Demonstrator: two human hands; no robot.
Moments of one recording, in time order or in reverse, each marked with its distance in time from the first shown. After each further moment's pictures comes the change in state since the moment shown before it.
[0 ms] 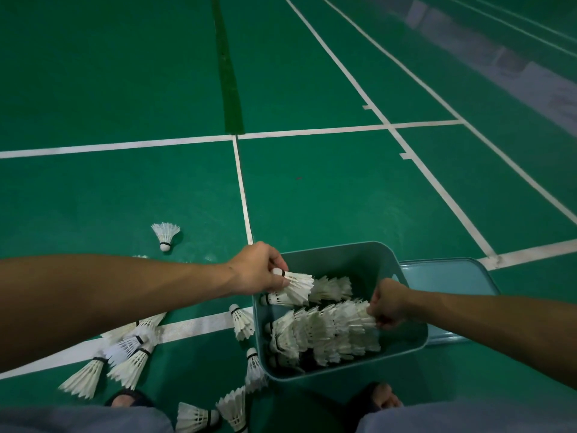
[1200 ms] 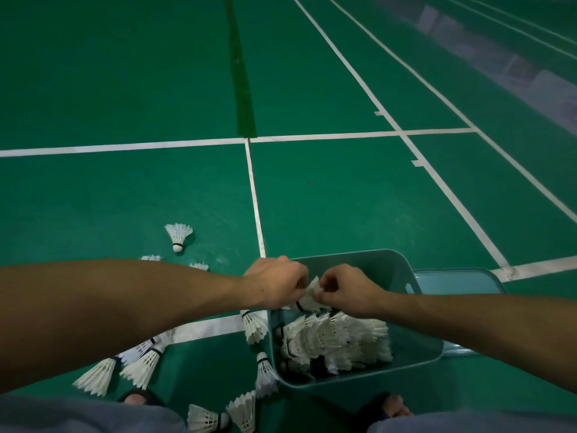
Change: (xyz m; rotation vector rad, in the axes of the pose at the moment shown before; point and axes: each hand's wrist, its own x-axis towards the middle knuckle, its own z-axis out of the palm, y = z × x) left_hand -0.004 0.014 0.010 0.661 -0.013 0.202; right_hand -0.033 -0.102 0.026 -0.048 0.155 -0.590
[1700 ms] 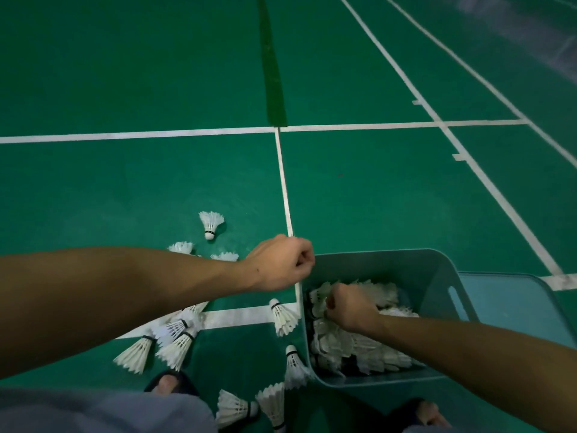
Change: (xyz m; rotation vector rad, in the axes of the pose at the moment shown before) left_hand -0.026 -0.060 -0.006 -0.286 0.171 -0.057; right_hand 0.057 0.012 0.101 -0.317 -0.048 0.123
